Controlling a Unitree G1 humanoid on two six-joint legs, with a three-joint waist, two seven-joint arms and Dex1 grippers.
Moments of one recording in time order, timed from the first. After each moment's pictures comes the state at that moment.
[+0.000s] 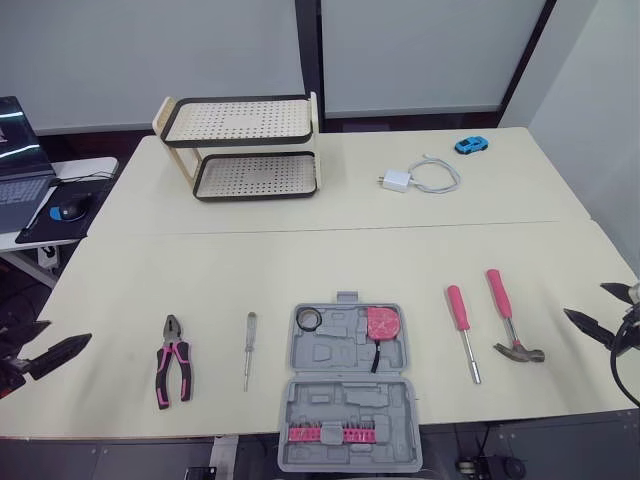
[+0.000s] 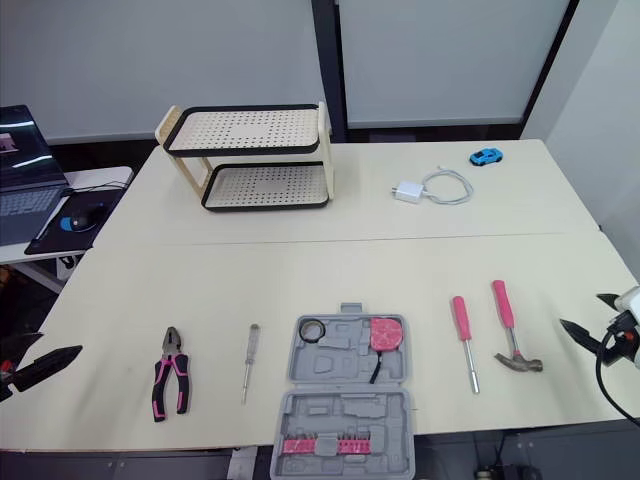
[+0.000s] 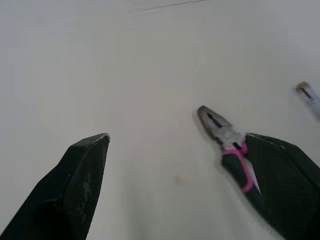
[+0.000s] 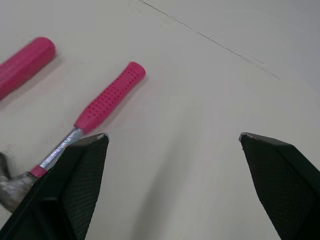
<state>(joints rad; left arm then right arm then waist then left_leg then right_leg) 0.27 1.01 0.69 0.35 -0.54 0.39 -1.18 0.11 -0.95 -0.44 0.20 0.31 0.11 1.07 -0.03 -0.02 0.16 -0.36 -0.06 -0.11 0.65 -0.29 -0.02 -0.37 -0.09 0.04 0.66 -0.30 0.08</state>
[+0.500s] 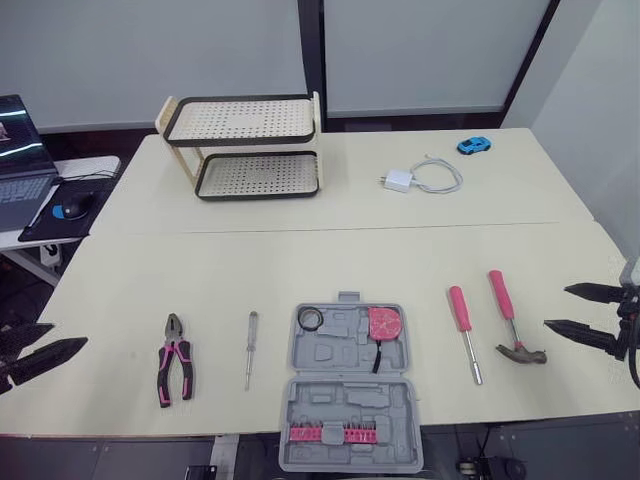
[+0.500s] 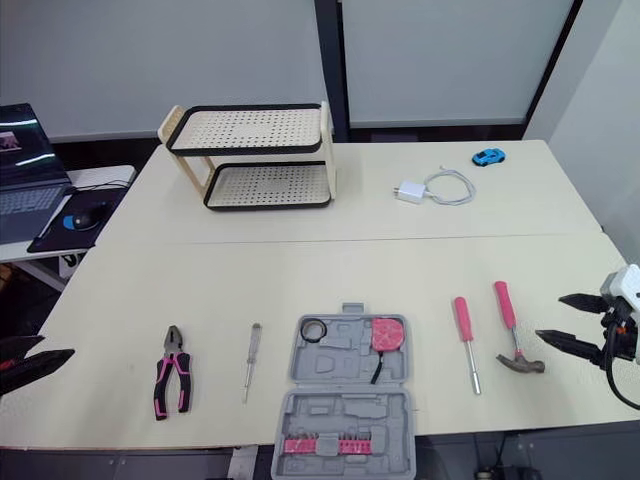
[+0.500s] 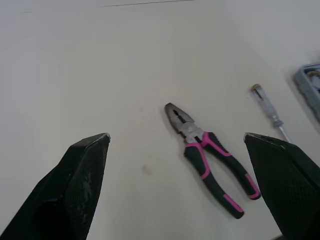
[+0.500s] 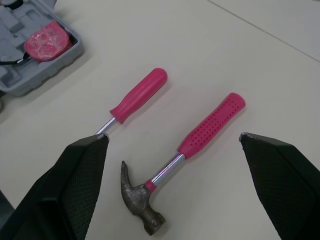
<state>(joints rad) 0.28 1.07 0.76 0.35 -0.52 0.46 -1.18 0.04 -1.04 -0.41 0.06 0.44 0.36 1.18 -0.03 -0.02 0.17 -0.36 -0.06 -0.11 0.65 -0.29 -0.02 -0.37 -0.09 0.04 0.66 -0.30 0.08</state>
